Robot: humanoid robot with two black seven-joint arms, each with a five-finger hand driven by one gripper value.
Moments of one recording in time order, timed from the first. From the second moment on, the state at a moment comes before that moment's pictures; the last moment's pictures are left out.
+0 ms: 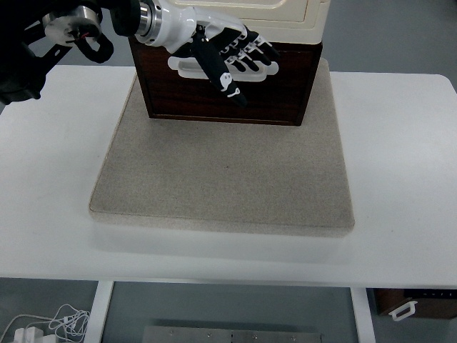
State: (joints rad) left arm -1.35 0.43 -0.62 -1.19 0.59 -0.55 0.54; right arm -0.01 0.00 -0.01 0.17 -0.04 -0.05 0.03
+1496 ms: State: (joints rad) left arm -1.35 0.48 -1.29 -0.72 0.35 0.12 0.02; right arm -0.01 0.00 -0.01 0.17 -0.04 -0.05 0.03
